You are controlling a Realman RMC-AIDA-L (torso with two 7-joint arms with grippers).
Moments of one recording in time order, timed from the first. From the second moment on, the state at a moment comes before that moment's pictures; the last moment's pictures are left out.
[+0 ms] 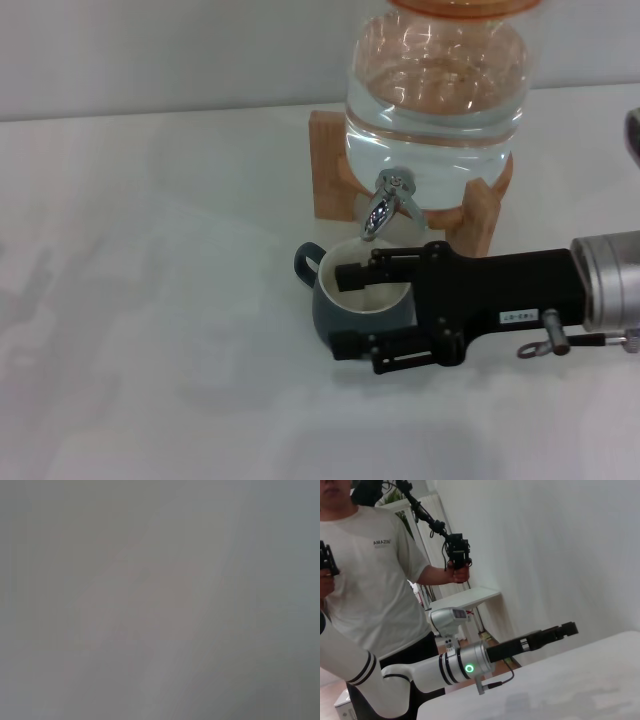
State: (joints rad) left arm -0.31 -2.08 0.41 0.27 -1.79 -1.40 2.29; right arm 0.29 2.01 -1.44 -1.08 1.74 1.50 -1.53
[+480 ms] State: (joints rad) left arm -0.30 -2.08 0.41 0.27 -1.79 -1.40 2.29; right arm 0.28 2.01 -1.49 -1.09 1.78 1.38 -1.53
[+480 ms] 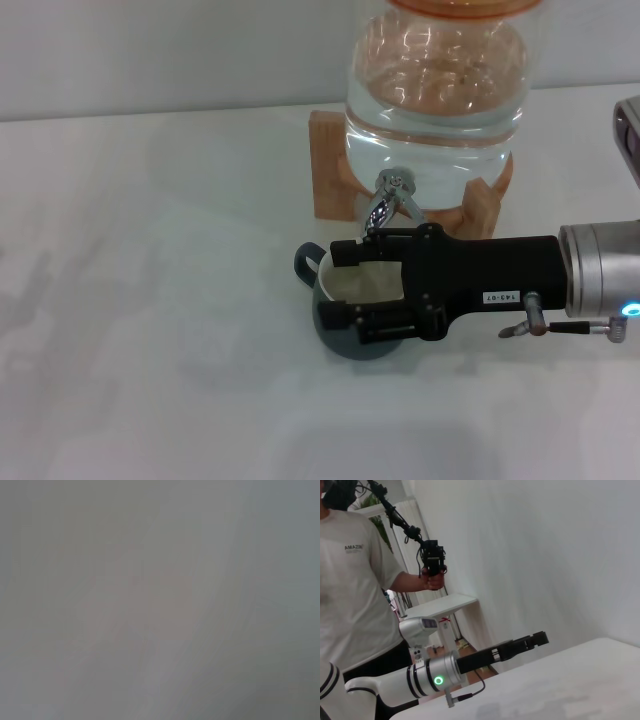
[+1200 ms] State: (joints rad) left arm -0.30 -2.08 0.41 0.27 -1.79 -1.43 2.29; right arm 0.24 2.00 -1.39 -1.08 1.74 1.39 -1.53
